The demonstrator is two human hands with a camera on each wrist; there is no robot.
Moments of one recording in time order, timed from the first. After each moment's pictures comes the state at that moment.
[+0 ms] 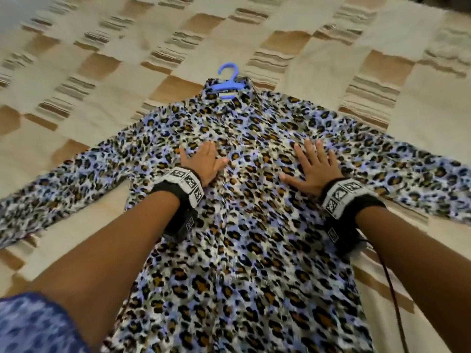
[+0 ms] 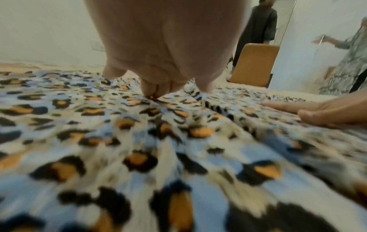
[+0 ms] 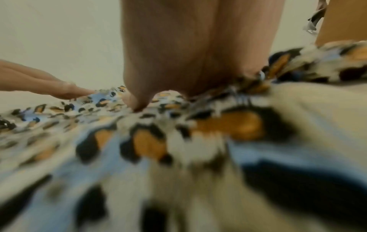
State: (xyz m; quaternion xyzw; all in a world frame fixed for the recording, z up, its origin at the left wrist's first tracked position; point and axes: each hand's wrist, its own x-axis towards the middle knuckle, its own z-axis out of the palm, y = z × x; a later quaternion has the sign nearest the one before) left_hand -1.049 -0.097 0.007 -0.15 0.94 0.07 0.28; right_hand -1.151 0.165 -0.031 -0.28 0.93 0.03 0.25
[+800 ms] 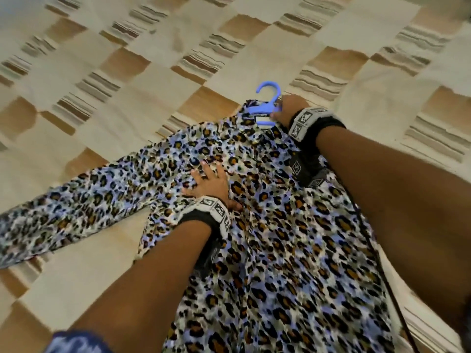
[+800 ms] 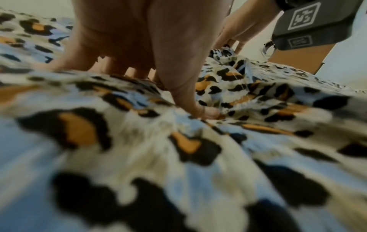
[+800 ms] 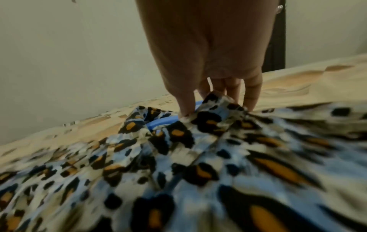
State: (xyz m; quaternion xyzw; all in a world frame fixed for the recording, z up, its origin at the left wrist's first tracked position) left_hand -1.080 -0.141 -0.026 -0.35 0.86 0.14 0.35; right_hand -1.308 -0.073 0.005 -0.26 0.94 -0.09 0.20
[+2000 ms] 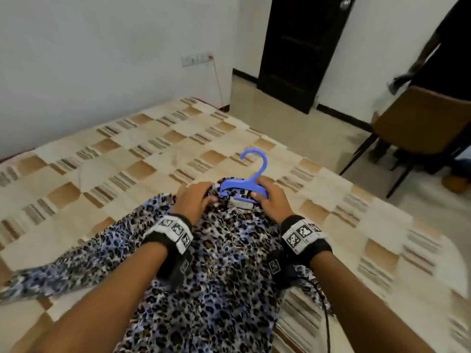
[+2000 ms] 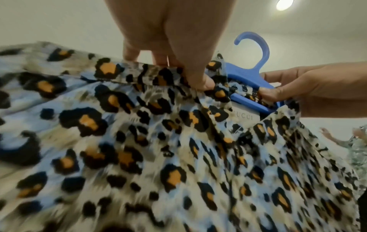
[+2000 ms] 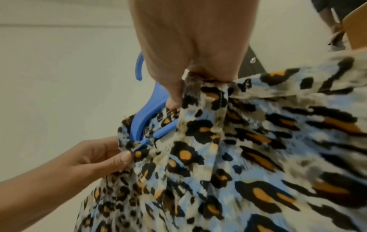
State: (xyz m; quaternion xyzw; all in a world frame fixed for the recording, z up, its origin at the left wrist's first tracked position) left_hand -1.044 -0.065 0.299 -0.19 0.94 0.26 -0.12; right_hand -1.164 0.114 0.311 -0.33 0.83 -0.43 0.11
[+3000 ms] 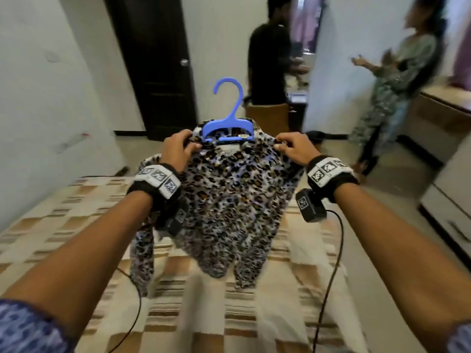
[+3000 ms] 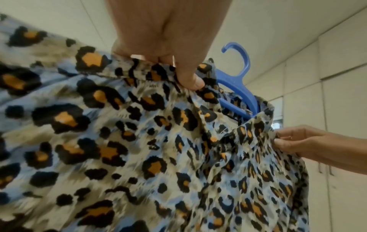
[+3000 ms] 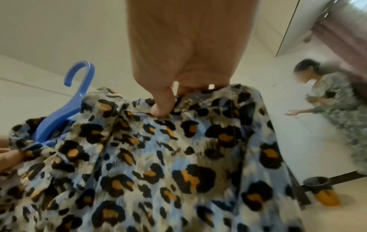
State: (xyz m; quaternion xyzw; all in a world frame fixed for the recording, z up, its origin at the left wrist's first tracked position) left_hand -1.102 0.160 0.590 0.09 0.91 0.33 -0.24; right_hand -1.143 0.461 0.569 -0.17 0.92 -0.32 -0.14
